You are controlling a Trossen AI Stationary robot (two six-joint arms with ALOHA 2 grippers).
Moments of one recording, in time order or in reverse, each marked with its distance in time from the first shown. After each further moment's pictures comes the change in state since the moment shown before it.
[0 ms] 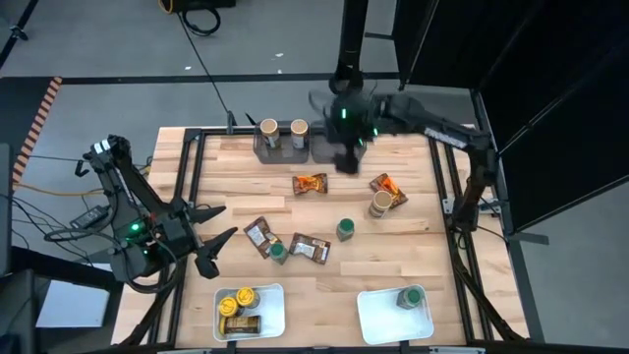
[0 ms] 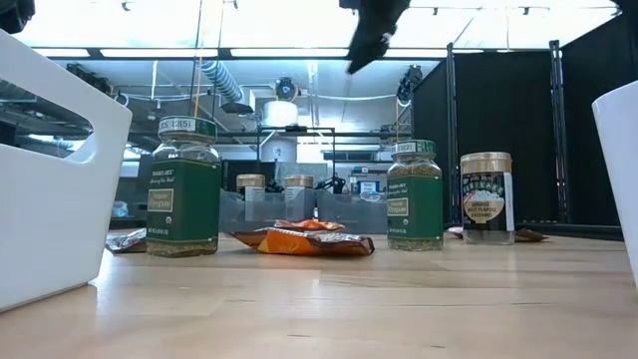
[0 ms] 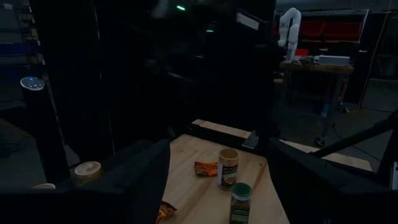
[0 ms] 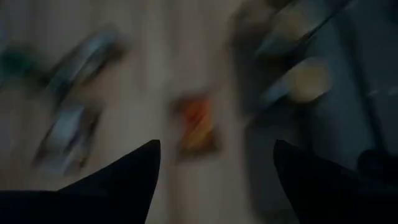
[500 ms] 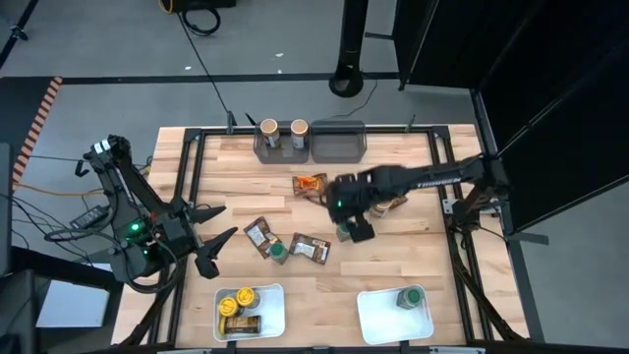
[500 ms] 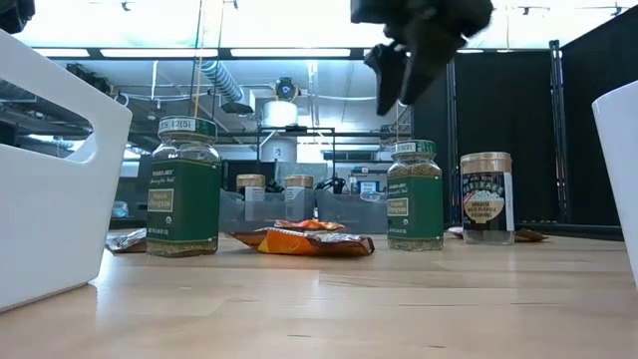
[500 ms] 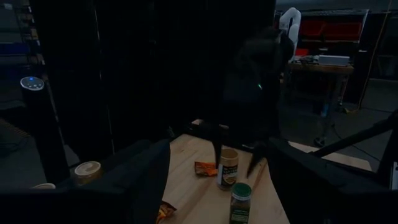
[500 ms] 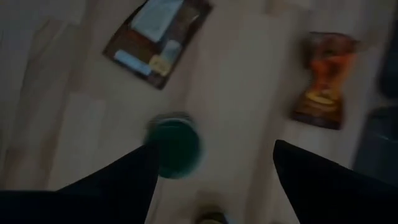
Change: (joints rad) left arm 0.000 0.000 0.000 -0.003 0.000 -0.003; right arm 0.377 -0.080 -0.485 0.129 0.107 0.007
